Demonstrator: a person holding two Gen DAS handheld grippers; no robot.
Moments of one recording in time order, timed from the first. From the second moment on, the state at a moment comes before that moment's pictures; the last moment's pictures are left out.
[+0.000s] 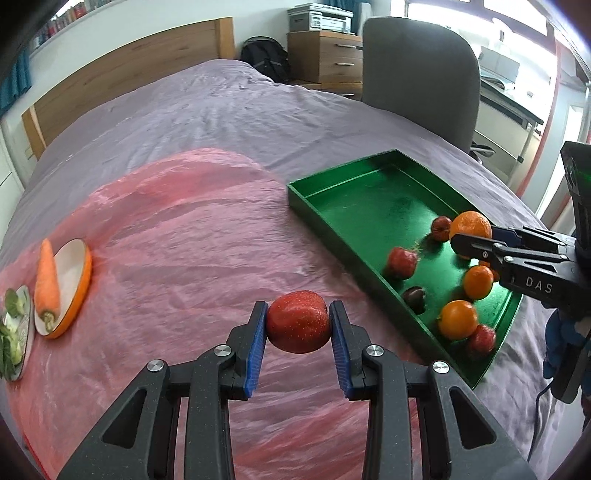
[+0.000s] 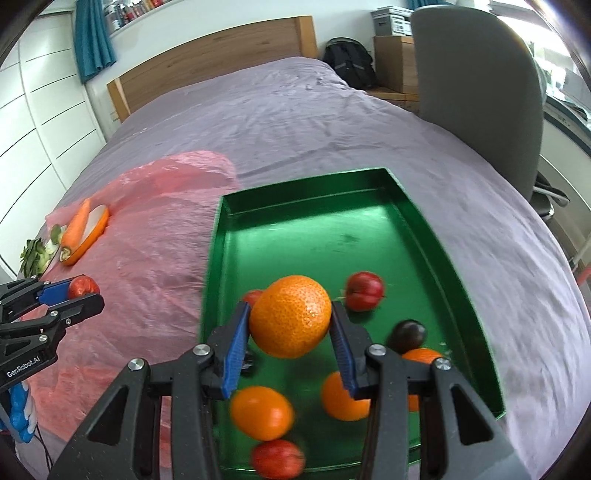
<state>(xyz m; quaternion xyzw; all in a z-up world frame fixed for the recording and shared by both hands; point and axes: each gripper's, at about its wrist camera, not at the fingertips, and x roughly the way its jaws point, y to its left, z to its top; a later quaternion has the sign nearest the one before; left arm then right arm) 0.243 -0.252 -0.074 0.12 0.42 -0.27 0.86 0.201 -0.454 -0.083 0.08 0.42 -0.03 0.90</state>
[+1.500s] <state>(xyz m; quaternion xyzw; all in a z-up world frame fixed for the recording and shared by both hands) 0.274 -0.339 -0.089 0.11 0.43 -0.27 0.85 0.274 -0.510 -0.110 0.06 0.44 -0.06 0.90</state>
